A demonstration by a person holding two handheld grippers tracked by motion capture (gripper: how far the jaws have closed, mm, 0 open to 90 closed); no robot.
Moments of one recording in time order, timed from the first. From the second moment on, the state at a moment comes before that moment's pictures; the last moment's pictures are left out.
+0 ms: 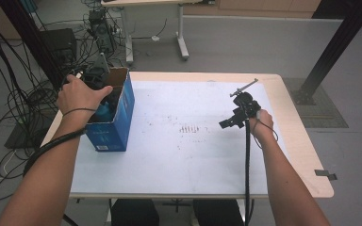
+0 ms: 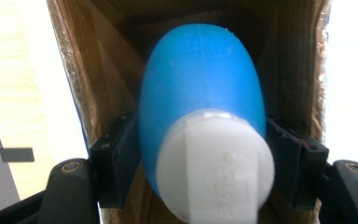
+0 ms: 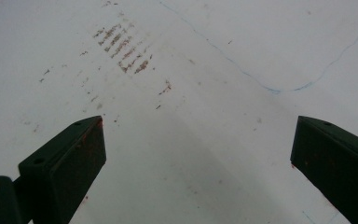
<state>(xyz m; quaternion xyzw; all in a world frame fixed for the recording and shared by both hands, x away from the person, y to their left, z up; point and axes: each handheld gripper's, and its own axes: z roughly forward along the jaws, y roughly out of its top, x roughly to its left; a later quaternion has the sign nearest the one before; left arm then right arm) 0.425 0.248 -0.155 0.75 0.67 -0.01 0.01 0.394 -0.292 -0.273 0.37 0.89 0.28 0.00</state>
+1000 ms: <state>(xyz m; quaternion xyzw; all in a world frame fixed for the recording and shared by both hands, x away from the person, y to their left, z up) 0.414 0.231 -0.088 0.79 0.62 -0.01 0.03 0.394 -0.287 -0.272 0.36 0.89 0.28 0.01</state>
